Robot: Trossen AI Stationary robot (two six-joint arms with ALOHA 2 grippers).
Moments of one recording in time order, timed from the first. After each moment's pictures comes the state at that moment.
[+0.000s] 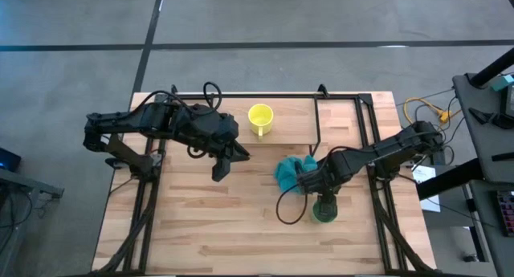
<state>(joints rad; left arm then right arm) -0.12 1.47 1.86 -0.96 0.02 -0.36 0.32 1.57 1.30 -1.26 -0.20 0.44</state>
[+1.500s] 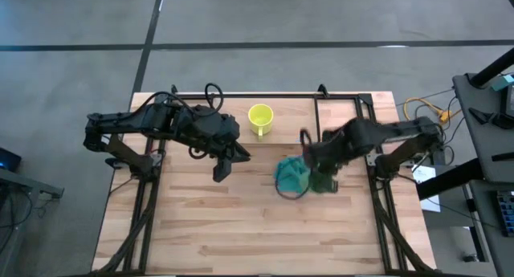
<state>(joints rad) -0.12 1.47 1.85 -0.95 0.02 -0.36 0.21 1.56 1.74 -1.57 0.07 0.40</state>
